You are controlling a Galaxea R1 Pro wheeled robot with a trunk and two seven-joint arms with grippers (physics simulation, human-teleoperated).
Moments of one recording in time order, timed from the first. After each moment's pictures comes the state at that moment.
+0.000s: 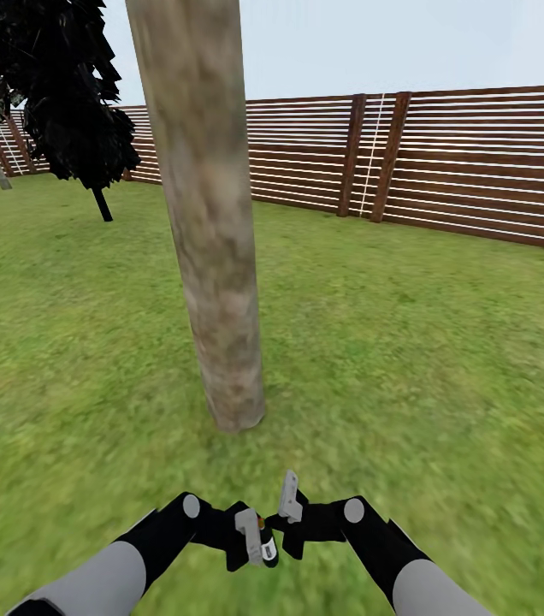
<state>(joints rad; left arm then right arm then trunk) -0.67 -0.06 -0.45 -0.37 -0.49 -0.16 -0.81 -0.60 0.11 0.17 -0.49 0.62 -0.30 0.81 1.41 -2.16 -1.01</state>
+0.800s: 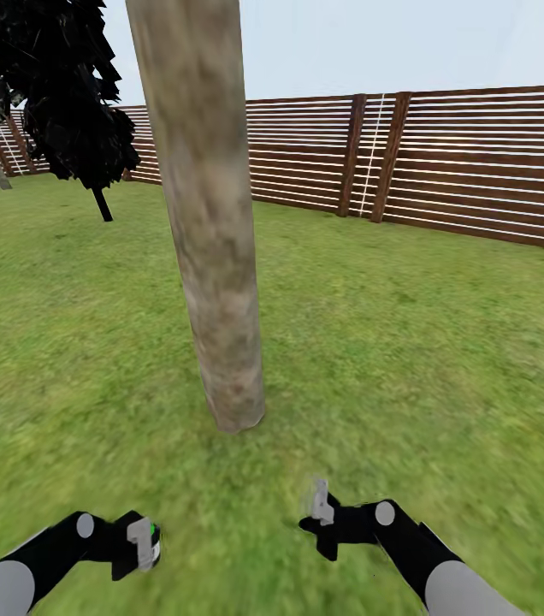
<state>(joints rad) -0.64 0.29 -0.45 -0.33 -0.50 -0.19 -0.67 -0.60 0.00 0.17 -0.47 0.62 -0.30 0.81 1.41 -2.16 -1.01</state>
